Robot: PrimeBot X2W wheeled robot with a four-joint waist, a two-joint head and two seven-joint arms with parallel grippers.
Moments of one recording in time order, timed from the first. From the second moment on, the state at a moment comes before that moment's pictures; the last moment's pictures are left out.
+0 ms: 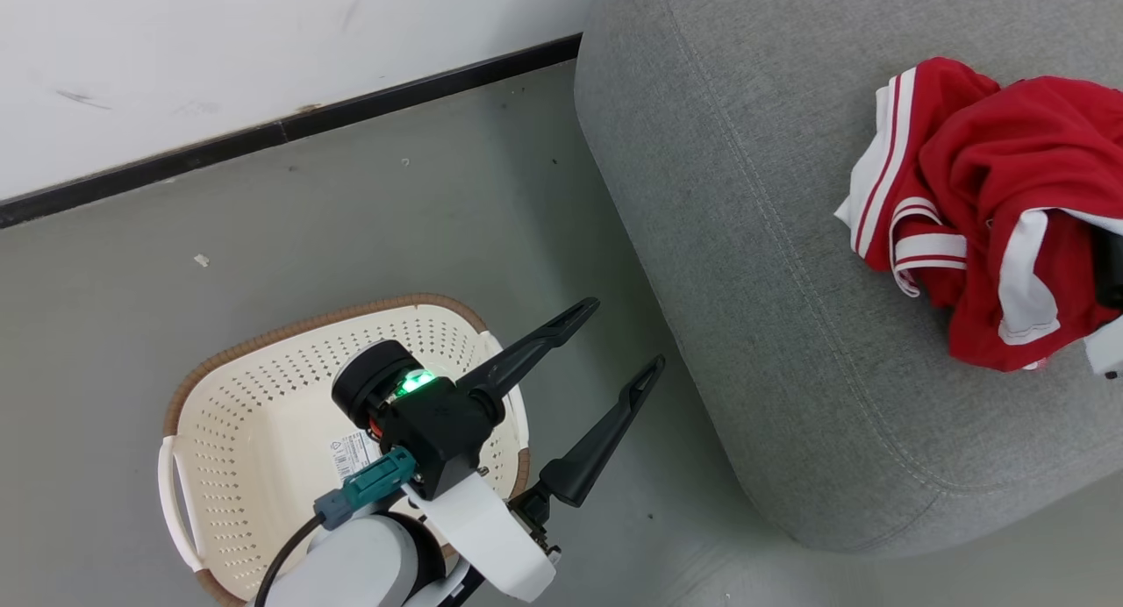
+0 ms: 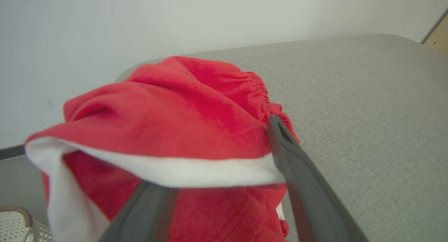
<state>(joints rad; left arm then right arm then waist) -0.41 0.21 -0.69 -0.21 -0.48 -0.05 -0.03 -0.52 -0.40 -0.01 0.54 0.36 0.13 -0.25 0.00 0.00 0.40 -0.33</state>
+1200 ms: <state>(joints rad) -0.26 0.25 -0.42 -0.13 -0.51 0.14 -0.17 -0.32 -0.33 0.18 0.13 0.31 0.13 -0.25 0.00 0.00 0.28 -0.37</state>
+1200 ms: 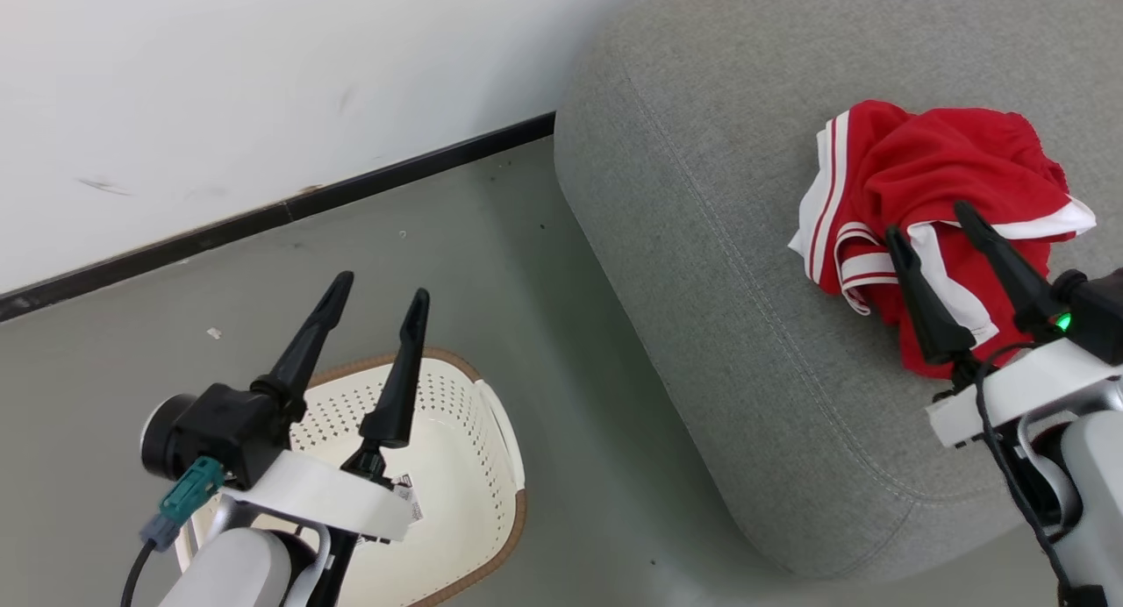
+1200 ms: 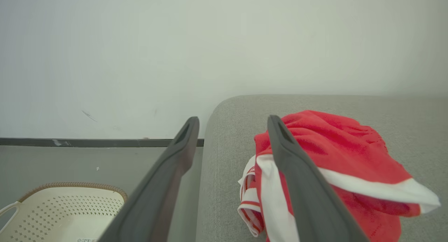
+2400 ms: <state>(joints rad) 0.05 0.22 -0.19 -0.07 -0.55 0.30 -0.25 -0.20 -0.10 0.20 0.15 0.14 0.13 -0.25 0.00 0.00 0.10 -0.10</state>
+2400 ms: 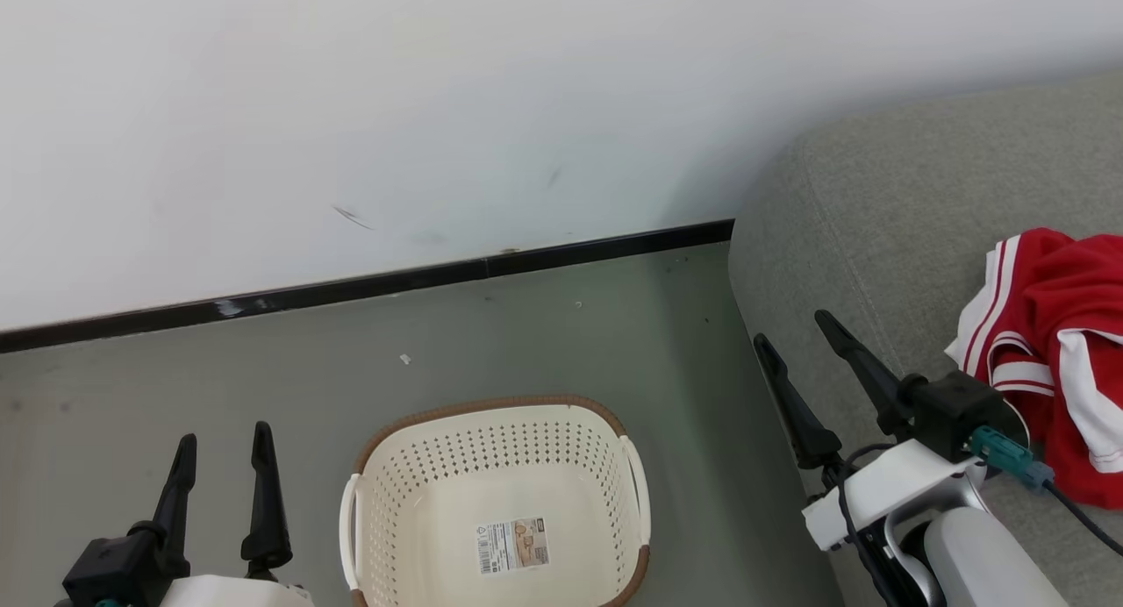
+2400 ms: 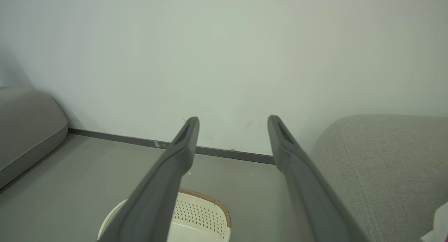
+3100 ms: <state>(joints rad) 0.09 0.22 -0.23 -0.01 -0.52 0.26 -0.25 -0.03 -0.06 0.11 0.13 0.09 0.13 -0.25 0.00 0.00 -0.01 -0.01</state>
